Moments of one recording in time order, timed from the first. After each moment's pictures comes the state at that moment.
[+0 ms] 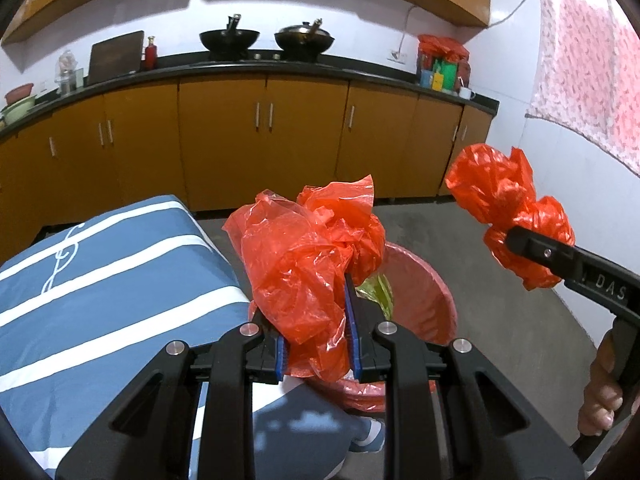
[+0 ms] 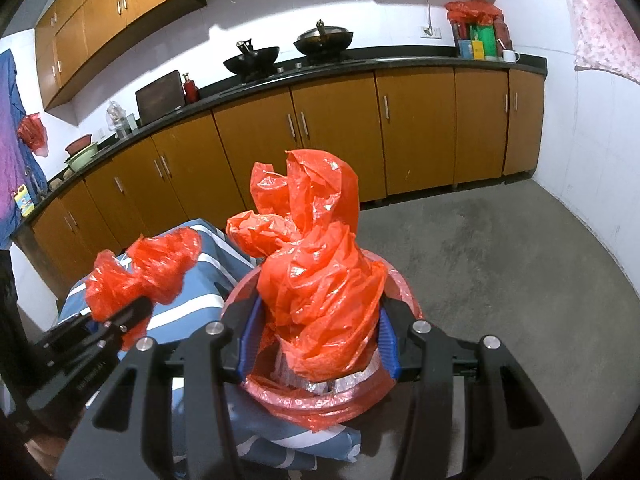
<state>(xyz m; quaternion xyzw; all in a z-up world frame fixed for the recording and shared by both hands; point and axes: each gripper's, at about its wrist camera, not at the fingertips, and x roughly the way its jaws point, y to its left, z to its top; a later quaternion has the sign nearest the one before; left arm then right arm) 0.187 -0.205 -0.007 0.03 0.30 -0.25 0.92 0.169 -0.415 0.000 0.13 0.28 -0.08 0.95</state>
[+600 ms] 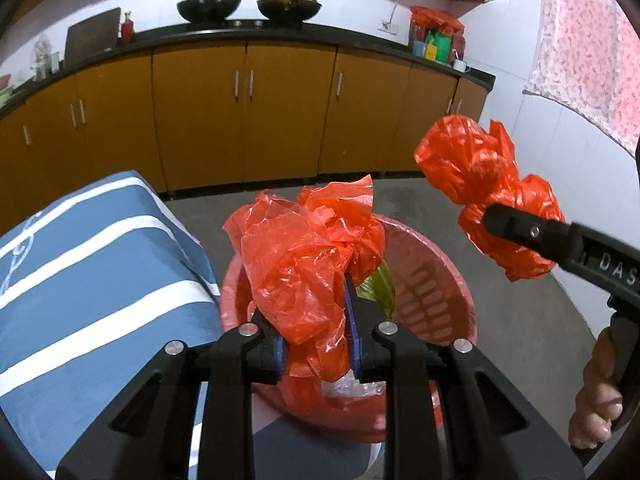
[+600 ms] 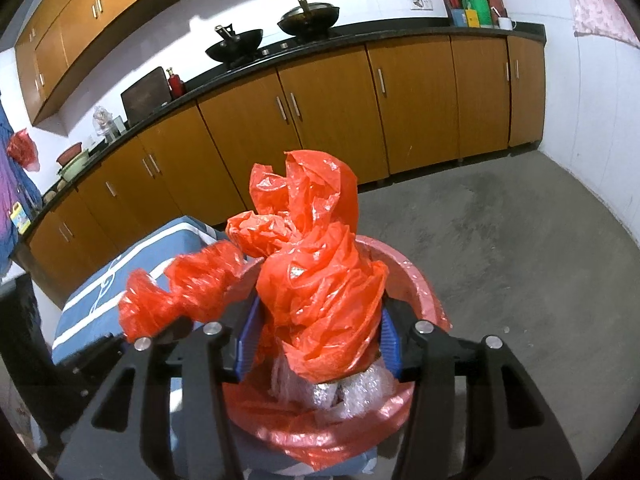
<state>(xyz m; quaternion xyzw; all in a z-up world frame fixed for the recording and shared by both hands) 0.240 -0.235 -0.051 0.04 0.34 -0.28 0.90 0.222 -0.437 -0.041 0.18 0.30 -0.08 0.93</state>
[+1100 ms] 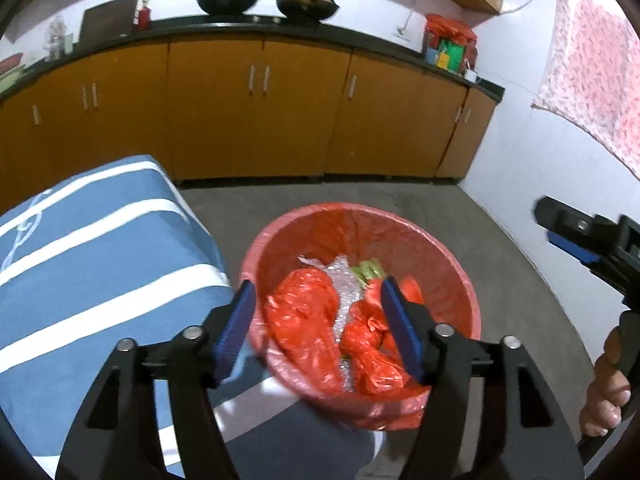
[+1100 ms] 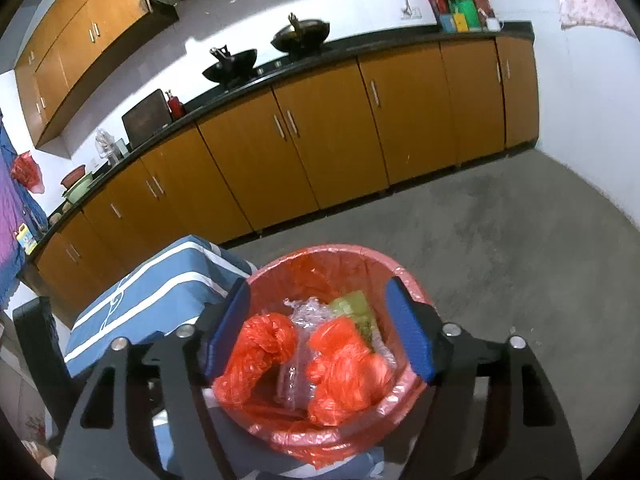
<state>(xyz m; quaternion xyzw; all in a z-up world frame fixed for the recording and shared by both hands) 0.226 -0.197 -0.046 0.00 0.34 -0.26 0.90 0.192 -0.442 -0.029 0.20 0.27 -0.09 0.94</state>
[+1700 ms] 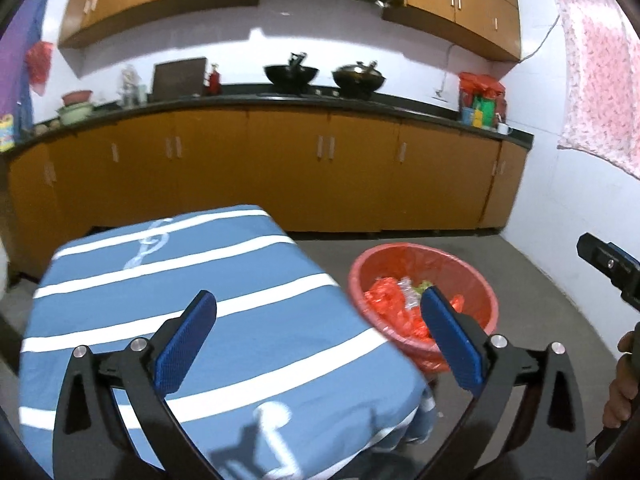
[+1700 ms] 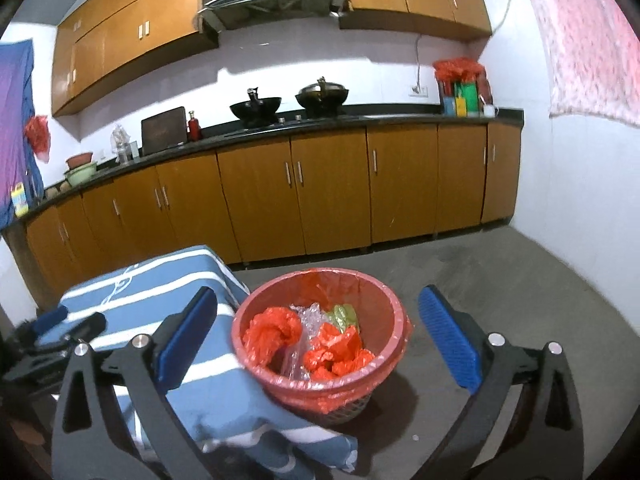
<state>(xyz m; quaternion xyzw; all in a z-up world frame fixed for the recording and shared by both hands) 0.106 -0.079 0.006 0.01 0.23 -0.16 0.96 0.071 -0.344 0.013 0.08 0.18 -0.13 0.97</state>
